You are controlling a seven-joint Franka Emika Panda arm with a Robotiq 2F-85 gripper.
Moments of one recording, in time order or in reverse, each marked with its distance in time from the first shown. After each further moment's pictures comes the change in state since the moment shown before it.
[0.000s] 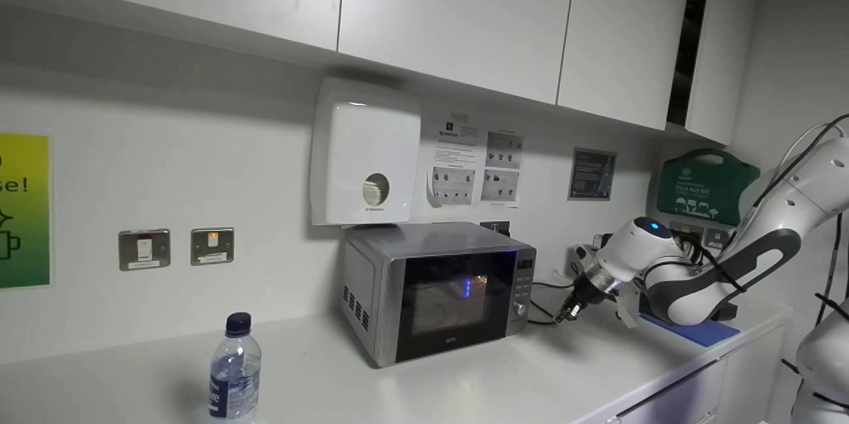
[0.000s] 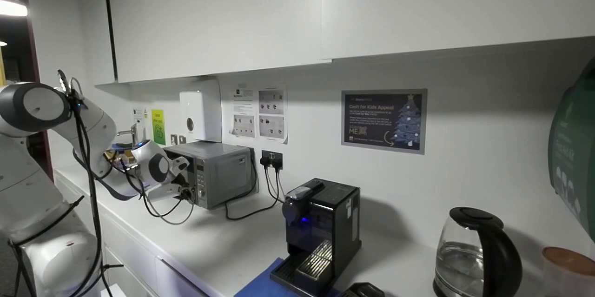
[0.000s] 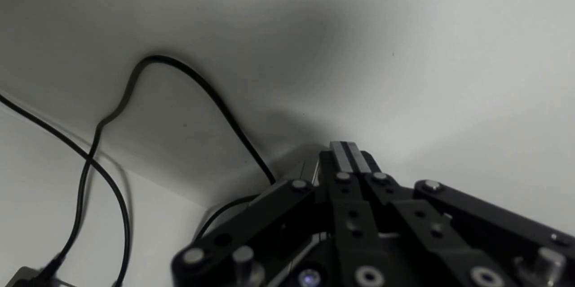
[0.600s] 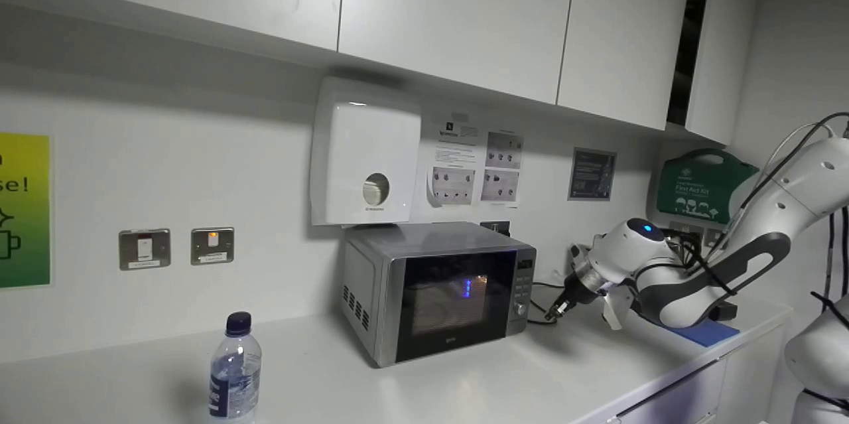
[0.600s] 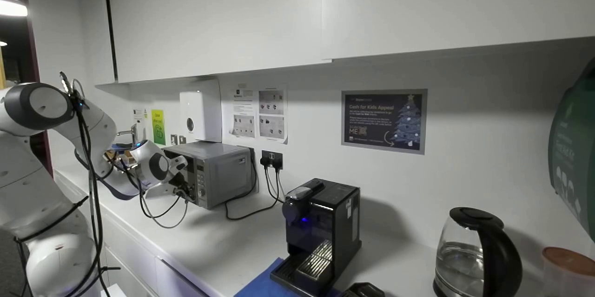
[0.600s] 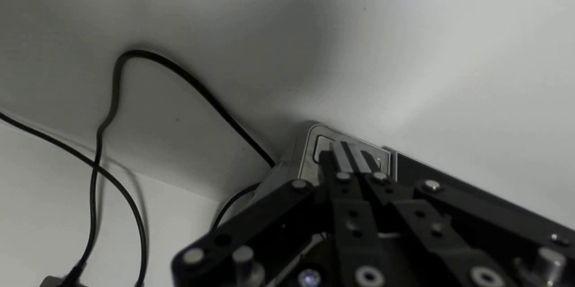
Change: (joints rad) arm -0.166 0.023 0.200 0.052 -0.007 0.032 0.203
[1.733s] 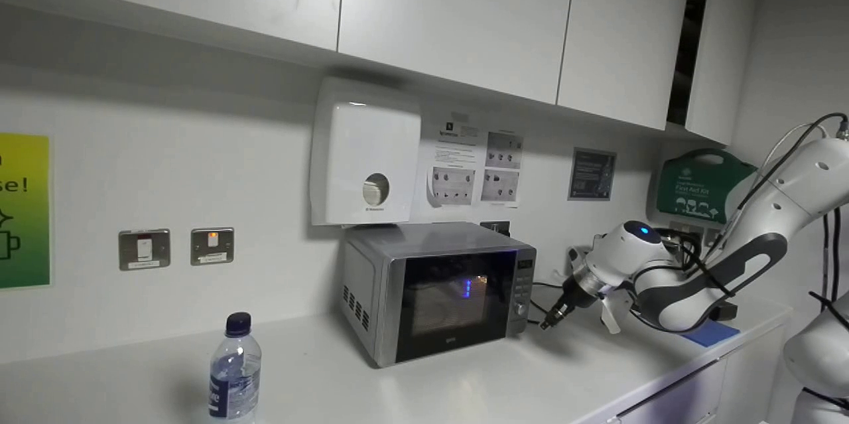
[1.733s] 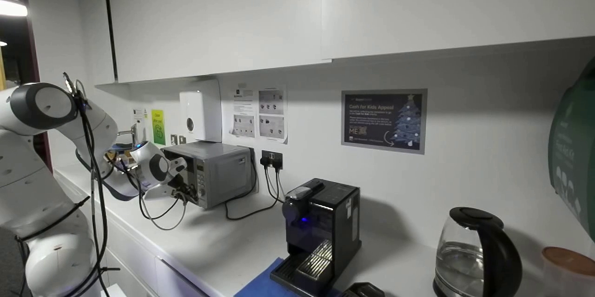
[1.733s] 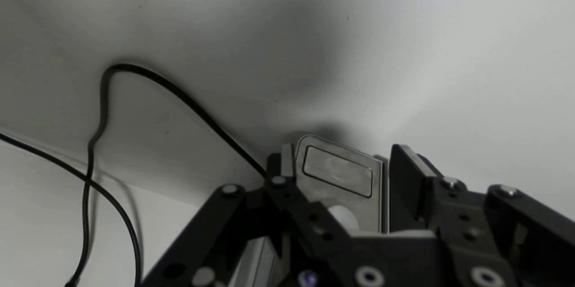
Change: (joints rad) arm -0.020 0.018 0.034 0.007 0.000 -0.006 0.031
